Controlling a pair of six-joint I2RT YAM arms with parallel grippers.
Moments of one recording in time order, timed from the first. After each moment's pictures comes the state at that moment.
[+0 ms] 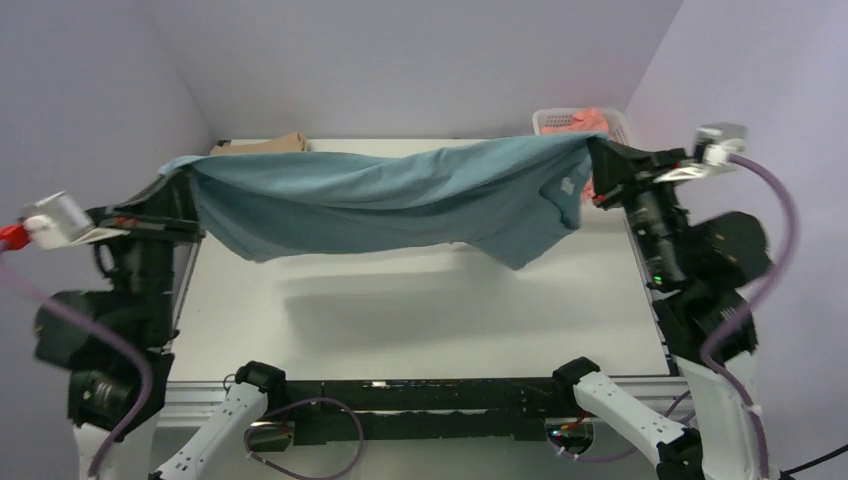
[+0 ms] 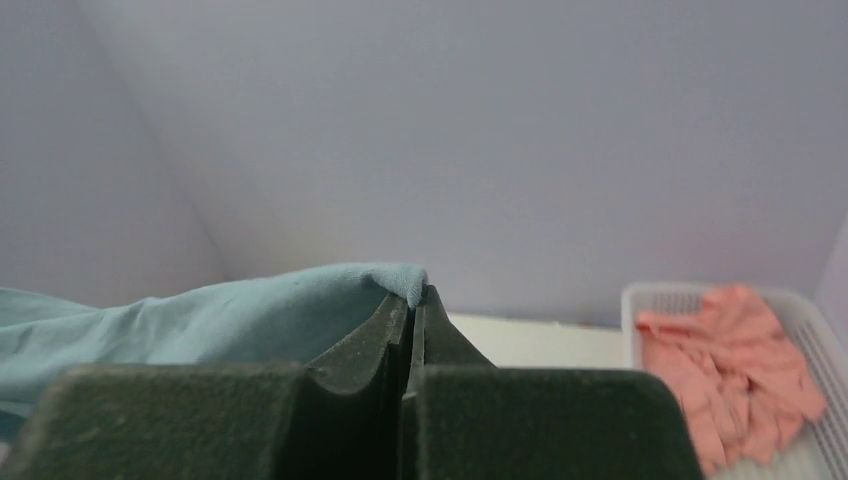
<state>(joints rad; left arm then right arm) -0.31 0.58 1.29 -0.31 -0.35 -0.39 0.43 0.80 1.42 -0.35 0.18 0.15</state>
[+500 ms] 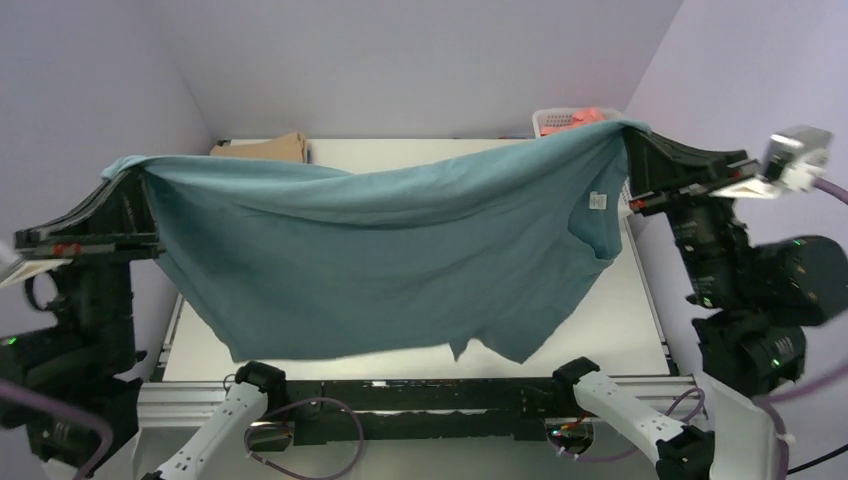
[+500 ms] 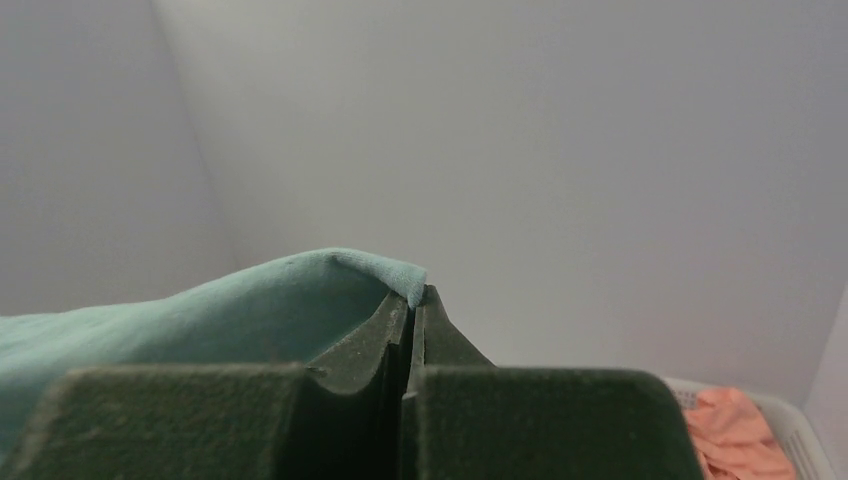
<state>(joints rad) -0.31 0.57 1.55 -0.34 -0.30 -0.28 0.43 0.81 1.73 -0.44 0.04 0.09</state>
